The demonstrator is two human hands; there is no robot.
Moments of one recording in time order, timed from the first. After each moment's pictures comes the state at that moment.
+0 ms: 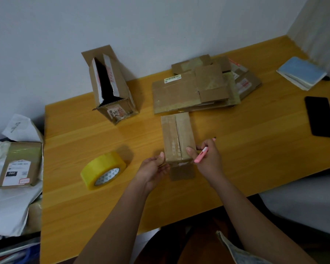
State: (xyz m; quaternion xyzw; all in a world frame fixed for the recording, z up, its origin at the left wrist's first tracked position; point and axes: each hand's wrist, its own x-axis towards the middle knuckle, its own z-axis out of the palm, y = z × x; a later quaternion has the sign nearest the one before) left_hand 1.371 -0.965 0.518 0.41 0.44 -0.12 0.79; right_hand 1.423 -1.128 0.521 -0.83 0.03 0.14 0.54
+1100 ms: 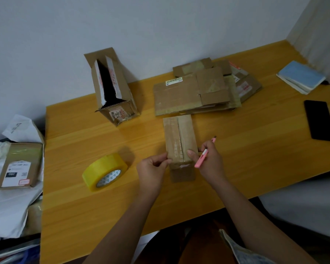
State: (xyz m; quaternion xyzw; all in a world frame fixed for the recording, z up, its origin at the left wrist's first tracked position) left_hand 1.355 -0.977 0.536 0.77 0.31 0.08 0.55; right_hand 1.424 -1.129 0.520 -0.85 -0.01 0.14 0.51
